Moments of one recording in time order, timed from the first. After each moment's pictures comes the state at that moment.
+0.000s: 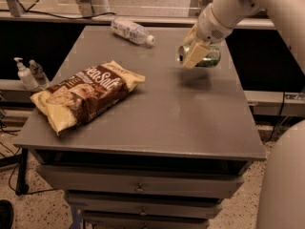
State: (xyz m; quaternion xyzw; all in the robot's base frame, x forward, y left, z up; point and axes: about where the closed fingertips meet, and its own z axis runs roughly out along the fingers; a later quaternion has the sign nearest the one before) arm 0.691 -0.111 0.888 -0.67 0.68 0.07 0.28
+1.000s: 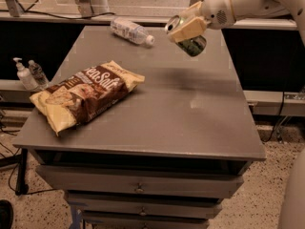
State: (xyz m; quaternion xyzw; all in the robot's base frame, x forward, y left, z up) arm 0.695 -0.083 0.971 -0.54 0.67 0.24 0.45
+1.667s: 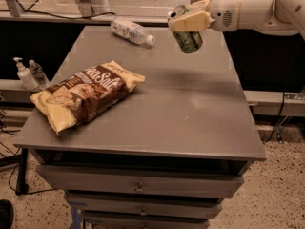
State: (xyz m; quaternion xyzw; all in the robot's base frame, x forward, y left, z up) arm 0.695 -0.084 0.996 -0.44 0.64 0.33 0.53
